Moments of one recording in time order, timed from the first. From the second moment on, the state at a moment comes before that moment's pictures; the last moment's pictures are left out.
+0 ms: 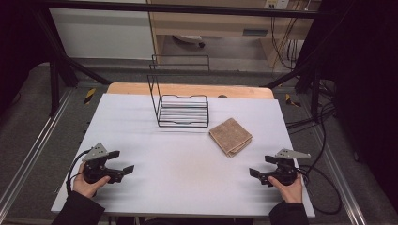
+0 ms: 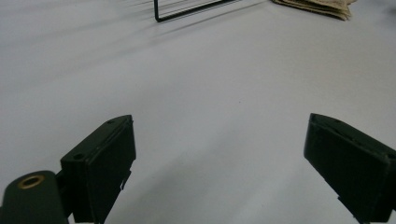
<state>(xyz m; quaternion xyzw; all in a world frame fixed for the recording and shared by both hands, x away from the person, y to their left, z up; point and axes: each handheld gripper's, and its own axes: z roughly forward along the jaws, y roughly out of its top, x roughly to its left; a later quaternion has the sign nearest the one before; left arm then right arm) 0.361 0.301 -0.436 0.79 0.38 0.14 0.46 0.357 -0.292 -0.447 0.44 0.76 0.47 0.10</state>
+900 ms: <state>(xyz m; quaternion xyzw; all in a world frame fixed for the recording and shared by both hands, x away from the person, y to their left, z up) 0.359 0.303 -0.437 0.79 0.38 0.15 0.45 0.359 -0.273 -0.443 0.43 0.77 0.45 0.12</state>
